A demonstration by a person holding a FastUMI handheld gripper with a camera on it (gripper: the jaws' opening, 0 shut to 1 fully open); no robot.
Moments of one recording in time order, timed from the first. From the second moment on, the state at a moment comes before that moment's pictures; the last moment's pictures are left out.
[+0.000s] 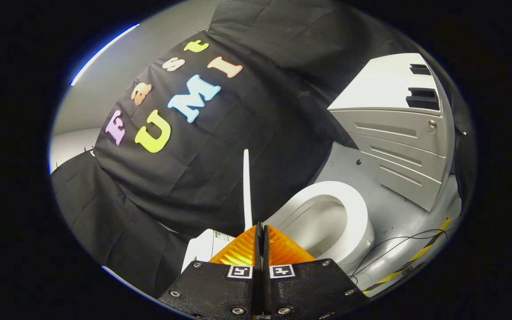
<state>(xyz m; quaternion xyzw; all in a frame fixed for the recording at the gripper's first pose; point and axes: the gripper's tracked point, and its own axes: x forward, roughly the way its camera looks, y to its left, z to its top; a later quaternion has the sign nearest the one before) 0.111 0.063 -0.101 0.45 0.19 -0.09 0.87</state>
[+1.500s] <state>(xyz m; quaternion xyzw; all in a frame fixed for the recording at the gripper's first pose) 0.145 0.191 0.003 0.32 0.14 -0.01 0.94</state>
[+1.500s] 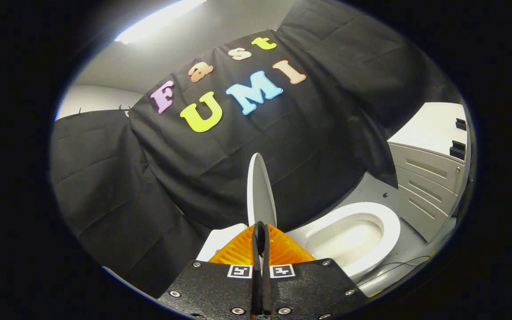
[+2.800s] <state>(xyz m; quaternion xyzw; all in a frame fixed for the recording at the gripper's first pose) 0.163 0.335 0.042 0.26 0.11 0.06 0.96</state>
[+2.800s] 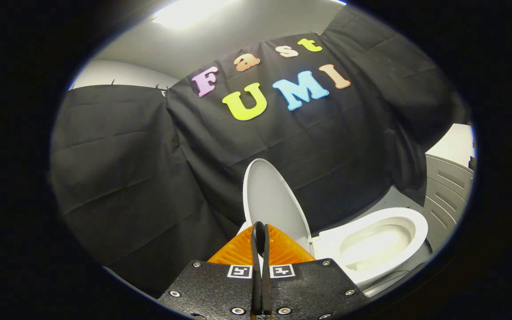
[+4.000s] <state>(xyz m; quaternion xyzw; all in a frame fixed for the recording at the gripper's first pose) 0.173 0.433 0.042 0.15 0.13 0.13 0.97</state>
